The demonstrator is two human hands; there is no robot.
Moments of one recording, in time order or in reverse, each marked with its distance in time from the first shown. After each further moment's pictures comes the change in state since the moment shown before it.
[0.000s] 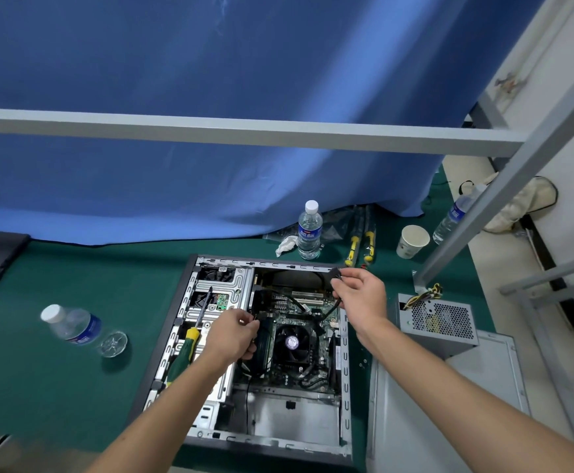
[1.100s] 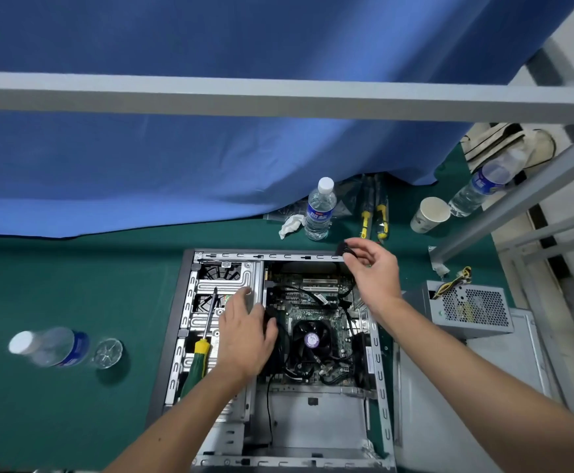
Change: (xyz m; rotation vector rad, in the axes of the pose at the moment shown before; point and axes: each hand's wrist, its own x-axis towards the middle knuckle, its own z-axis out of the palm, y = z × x) left_hand 0.059 -0.033 0.004 0.687 0.076 0.442; right_hand 0.050 0.001 0.039 -0.055 0.008 -0.158
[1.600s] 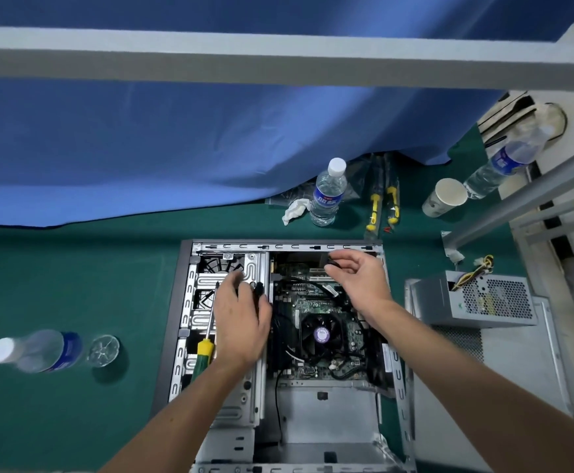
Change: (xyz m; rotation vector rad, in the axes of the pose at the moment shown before) left_hand 0.024 -0.022 0.015 -0.176 0.222 -0.039; right_hand -0.002 0.034 0.035 -0.111 -0.144 0.172
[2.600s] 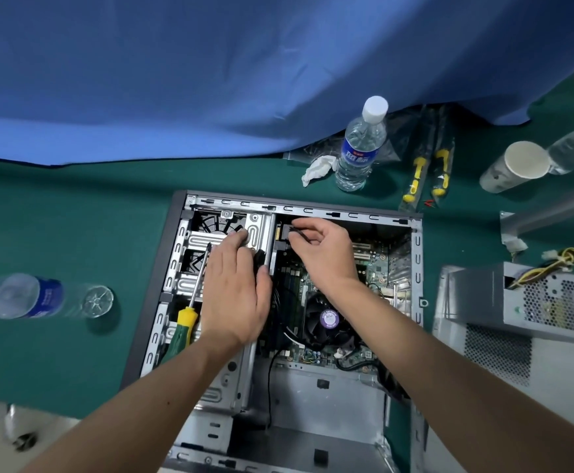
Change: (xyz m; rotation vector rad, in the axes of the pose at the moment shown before) left_hand 0.003 -0.016 0.027 0.154 0.089 0.103; right_hand 0.026 0.021 0.078 0.014 -0.119 -0.080
